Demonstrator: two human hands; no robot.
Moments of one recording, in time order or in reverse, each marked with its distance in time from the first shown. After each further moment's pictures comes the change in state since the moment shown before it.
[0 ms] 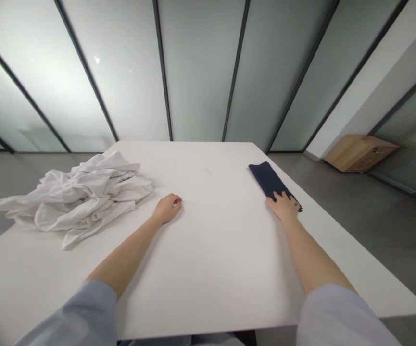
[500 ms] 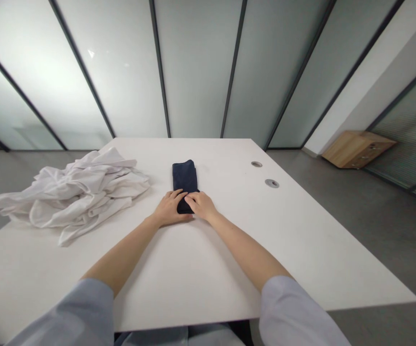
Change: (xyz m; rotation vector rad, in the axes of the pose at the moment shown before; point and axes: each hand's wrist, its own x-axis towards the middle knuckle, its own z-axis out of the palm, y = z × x) left_hand -0.014 0.013 0.006 0.083 0.022 0.197; right_hand -0.116 -0.224 -0.032 0.789 -0.162 -0.795
